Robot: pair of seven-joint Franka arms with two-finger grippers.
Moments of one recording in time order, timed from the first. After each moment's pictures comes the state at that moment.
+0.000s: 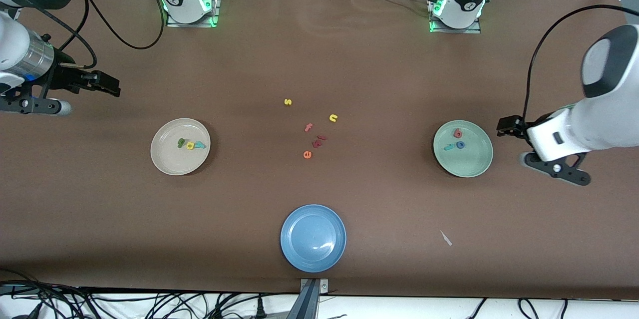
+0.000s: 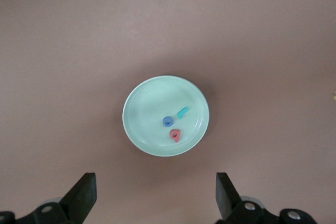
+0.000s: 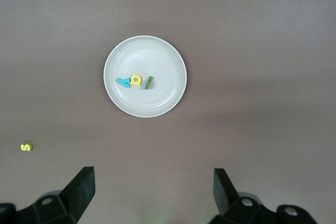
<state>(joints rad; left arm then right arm) 0.25 0.45 -0.42 -1.24 0.13 1.49 0.16 0.21 0.07 -0.16 -1.65 -0.01 1.60 0.12</state>
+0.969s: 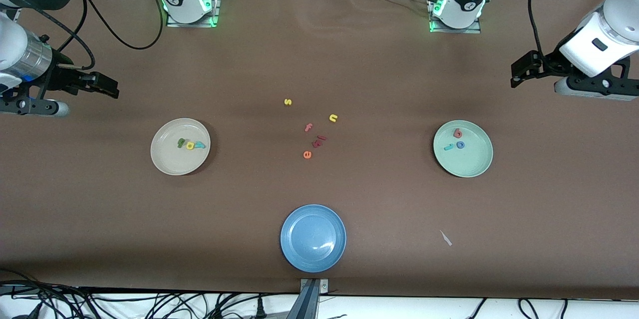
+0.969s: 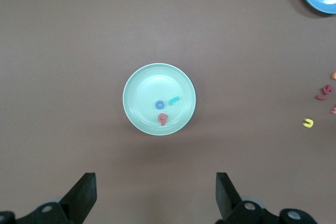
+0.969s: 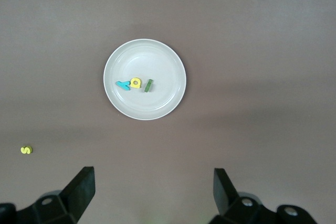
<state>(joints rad) 0.00 -0.01 -0.09 -1.65 -0.02 1.61 -0.02 0.21 0.07 -0.16 -1.65 -0.01 1.61 0.12</state>
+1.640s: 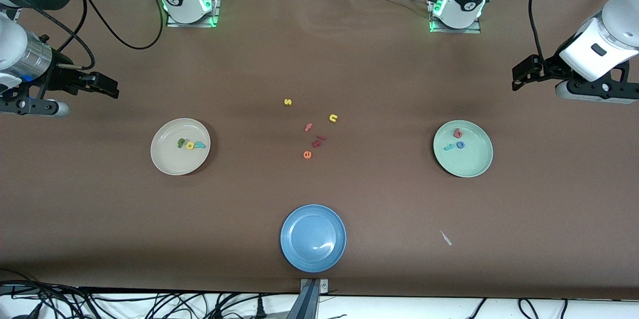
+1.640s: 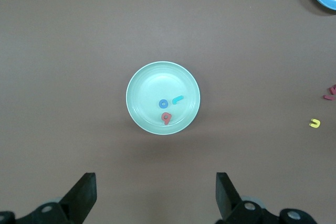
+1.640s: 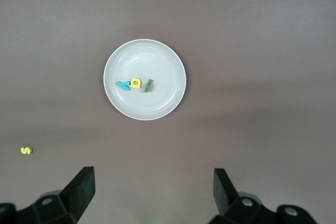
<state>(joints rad) -0.01 -0.01 -0.08 -1.66 -0.01 1.61 -0.02 0.21 0.07 -0.16 -1.65 -0.01 1.61 0.12</state>
